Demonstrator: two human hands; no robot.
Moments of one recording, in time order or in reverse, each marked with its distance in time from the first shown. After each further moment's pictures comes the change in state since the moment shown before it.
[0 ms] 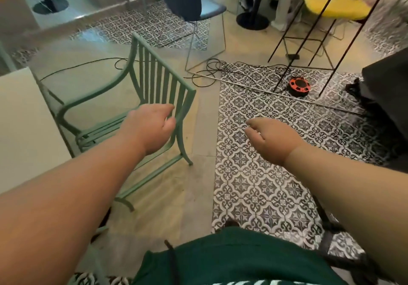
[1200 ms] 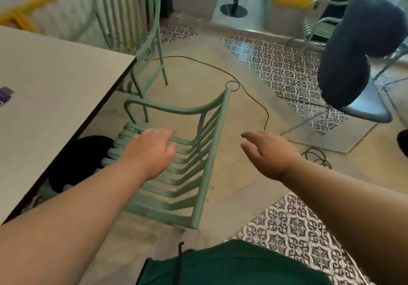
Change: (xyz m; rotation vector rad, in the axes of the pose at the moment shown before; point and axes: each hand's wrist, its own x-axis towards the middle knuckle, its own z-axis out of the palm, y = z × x) left_hand 0.292 -0.072 -0.020 -0.200 0.198 -0.851; right_hand 0.564 -0.064 -0.096 -0.253 -0.261 -0.861
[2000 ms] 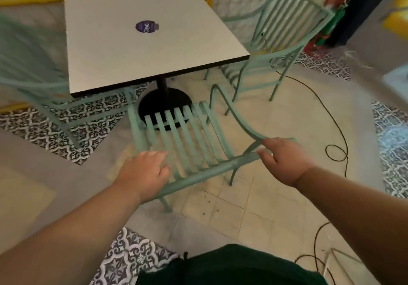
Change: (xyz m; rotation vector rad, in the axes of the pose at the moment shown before) left_hand -0.024 0.116 0.096 -0.190 0.072 -0.949; right_hand 0.223 0.057 -0.035 -0.283 -0.172 -0.805
